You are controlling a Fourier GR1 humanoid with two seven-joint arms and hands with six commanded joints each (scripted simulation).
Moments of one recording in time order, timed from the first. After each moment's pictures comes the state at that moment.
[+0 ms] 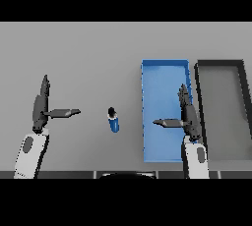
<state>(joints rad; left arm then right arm) -0.11 0.43 -0.16 -1.48 0.24 0.26 0.01 0.00 0.00 0.00 -1.57 0.00 0.00 0.00</state>
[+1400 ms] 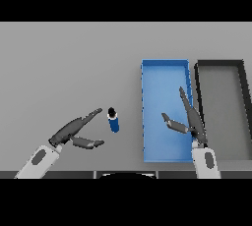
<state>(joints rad) -0.05 0.60 -0.52 -1.72 0.12 -0.20 0.05 0.06 -0.18 0.09 -1.69 0.16 0.09 -0.06</state>
